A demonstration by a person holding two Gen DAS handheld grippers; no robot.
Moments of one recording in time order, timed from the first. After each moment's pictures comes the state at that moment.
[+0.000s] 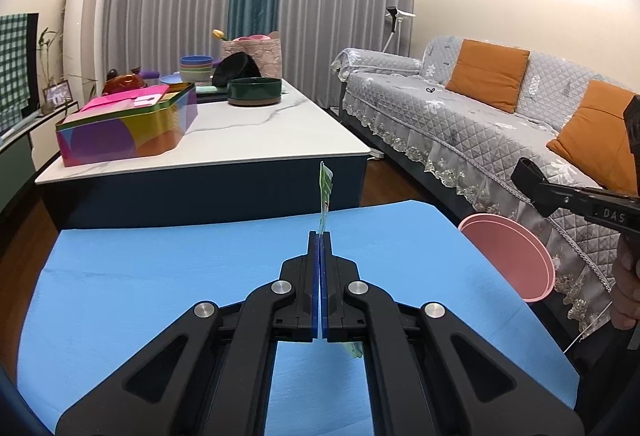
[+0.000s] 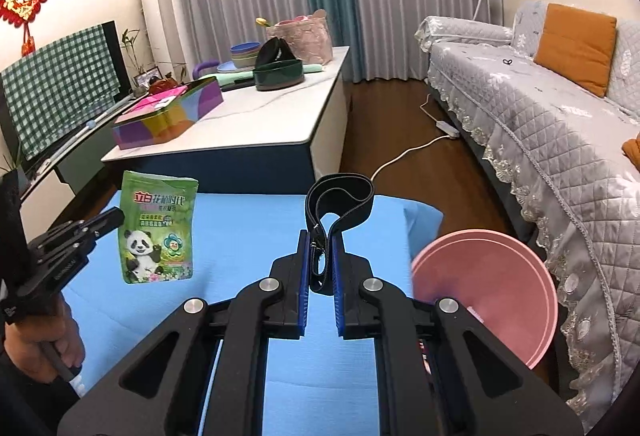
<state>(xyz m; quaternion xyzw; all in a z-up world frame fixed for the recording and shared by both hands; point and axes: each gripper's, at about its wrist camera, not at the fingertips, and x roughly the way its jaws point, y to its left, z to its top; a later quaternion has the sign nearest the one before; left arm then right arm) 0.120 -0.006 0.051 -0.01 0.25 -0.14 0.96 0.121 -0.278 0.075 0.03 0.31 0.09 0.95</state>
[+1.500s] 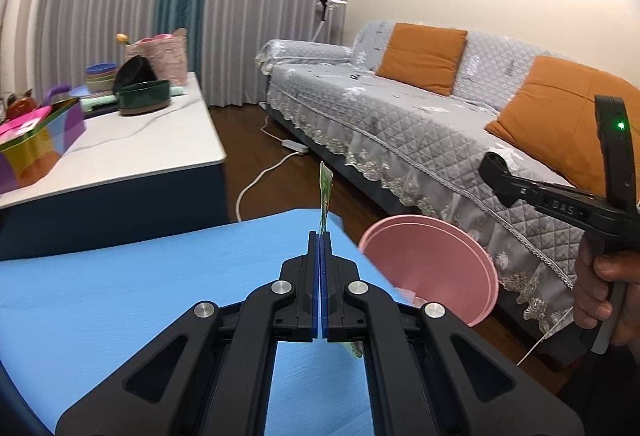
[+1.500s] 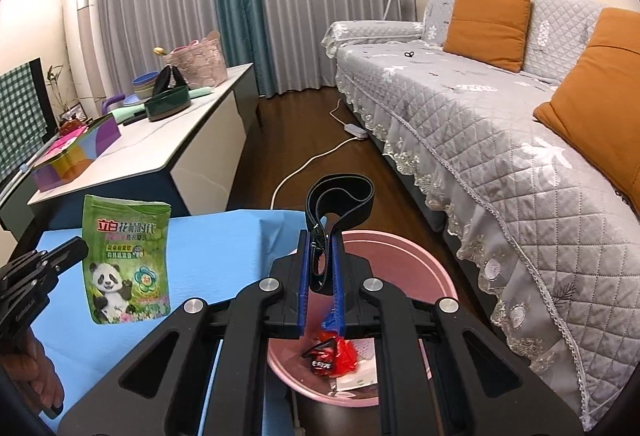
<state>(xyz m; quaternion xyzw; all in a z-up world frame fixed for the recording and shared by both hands) 0.140 -0.147 0.047 0.01 0.26 -0.25 0.93 0.123 -0.405 0.063 0.06 0.29 -0.05 0.95</state>
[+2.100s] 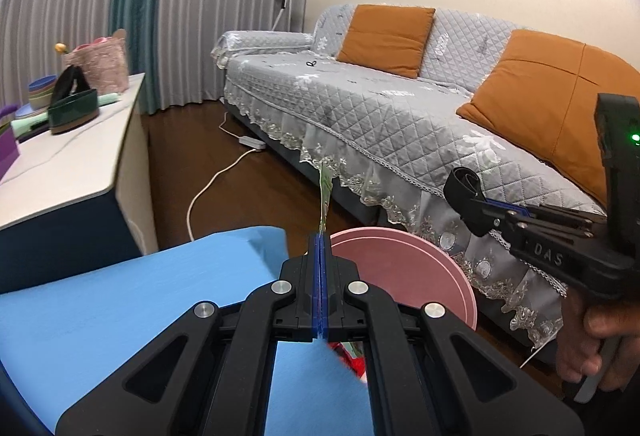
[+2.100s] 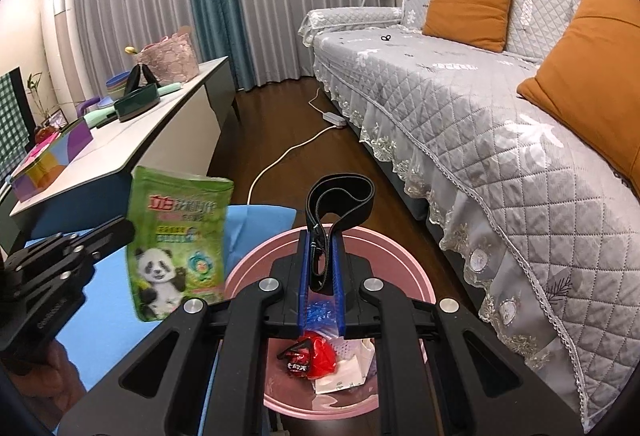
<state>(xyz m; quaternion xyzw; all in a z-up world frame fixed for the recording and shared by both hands) 0.180 -0.251 0.037 0.03 0.27 -0.30 0.91 0.142 -0.445 0.041 0.08 0.31 -0.07 0.94</state>
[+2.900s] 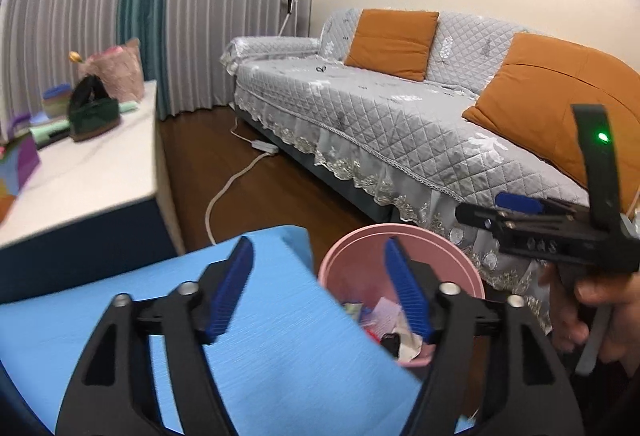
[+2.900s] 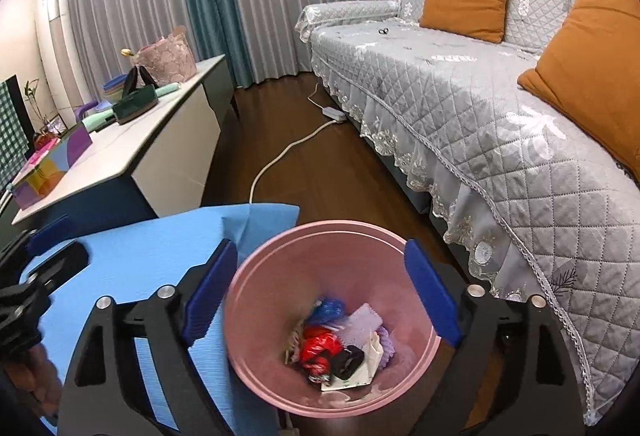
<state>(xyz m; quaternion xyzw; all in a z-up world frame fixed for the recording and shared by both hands) 0.158 -0.198 0.066 0.05 0.25 -0.29 0.92 0.141 -0.437 0.047 0.09 0.31 -0.07 0.94</state>
